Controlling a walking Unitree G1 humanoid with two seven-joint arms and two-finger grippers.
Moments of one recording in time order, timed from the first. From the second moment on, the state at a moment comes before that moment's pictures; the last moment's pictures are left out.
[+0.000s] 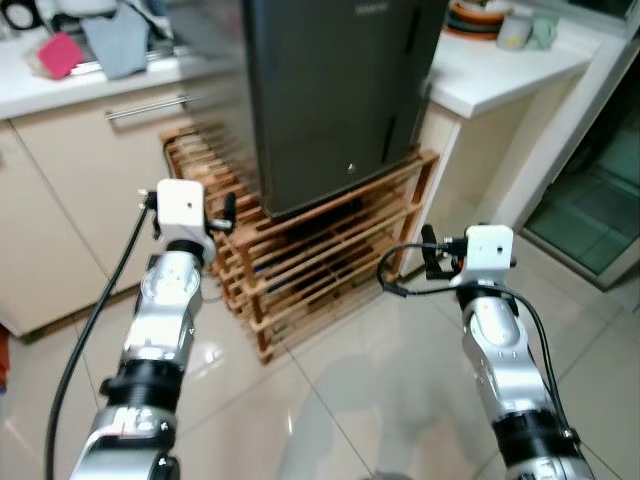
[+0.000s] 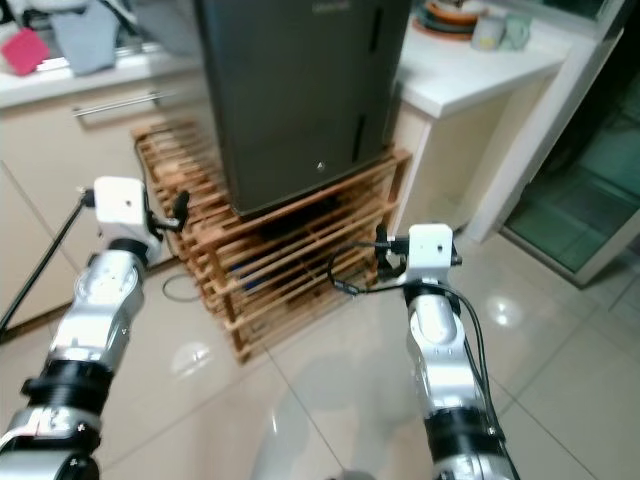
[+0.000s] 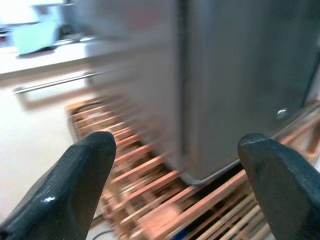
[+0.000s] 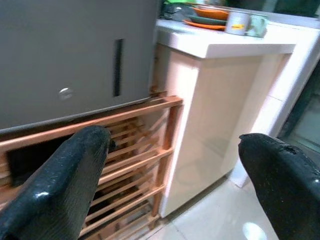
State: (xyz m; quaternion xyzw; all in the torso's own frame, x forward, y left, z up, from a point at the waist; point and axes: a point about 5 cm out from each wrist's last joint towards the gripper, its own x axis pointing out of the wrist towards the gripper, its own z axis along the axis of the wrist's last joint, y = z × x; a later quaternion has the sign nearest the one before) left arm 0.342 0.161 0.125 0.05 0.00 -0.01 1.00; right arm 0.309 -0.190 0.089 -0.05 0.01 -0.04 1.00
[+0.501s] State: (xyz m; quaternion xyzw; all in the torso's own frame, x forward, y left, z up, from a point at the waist) left arm 0.351 0.171 0.136 0.06 -0.01 0.00 1.00; right arm 0.315 -0.183 0.086 -0.03 0.01 -0.05 1.00
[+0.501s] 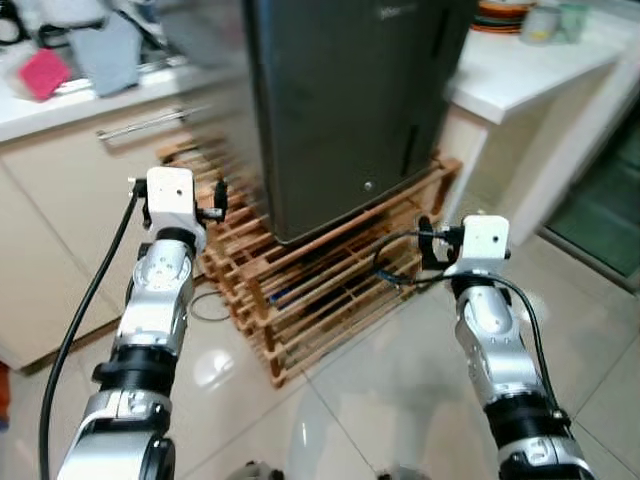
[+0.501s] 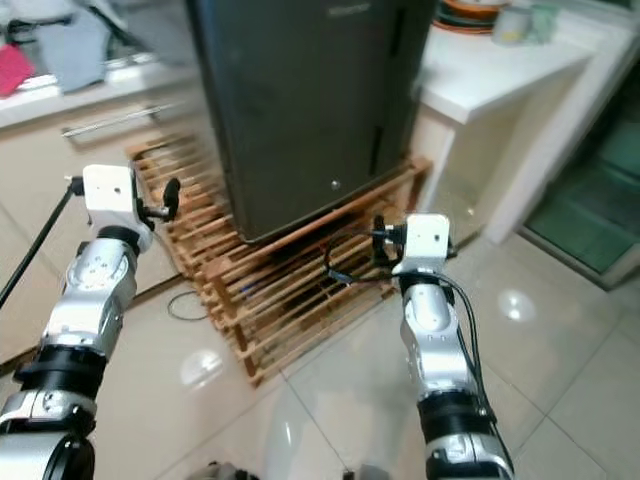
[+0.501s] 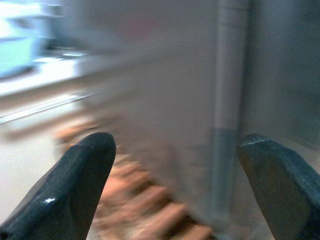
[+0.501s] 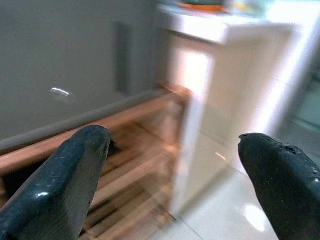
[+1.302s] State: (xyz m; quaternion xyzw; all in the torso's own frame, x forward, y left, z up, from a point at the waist) left arm 0.354 0.176 0.150 0.07 -0.04 0.00 1.00; right arm 0.318 -0.158 0.090 -0.01 -0.01 -0.02 1.00
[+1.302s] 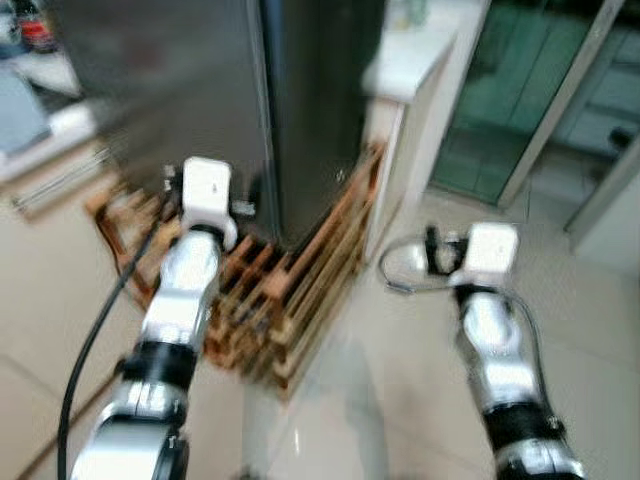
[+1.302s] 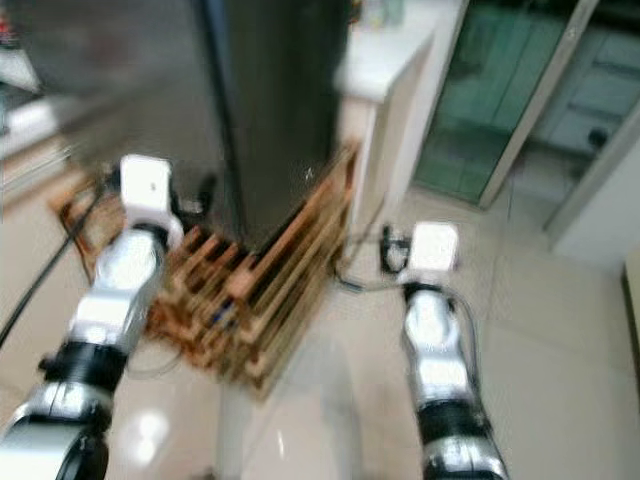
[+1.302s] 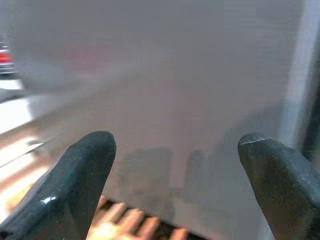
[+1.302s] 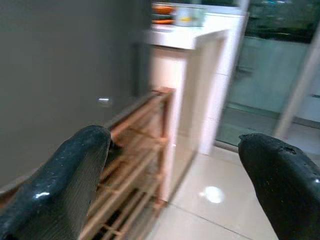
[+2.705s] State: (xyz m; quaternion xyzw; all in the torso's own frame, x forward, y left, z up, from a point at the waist) left arm 0.401 0.090 0.195 -0.01 -0.03 -0.13 0.99; right arm 0.318 -0.159 0.091 -0.01 -0.02 -0.02 1.00
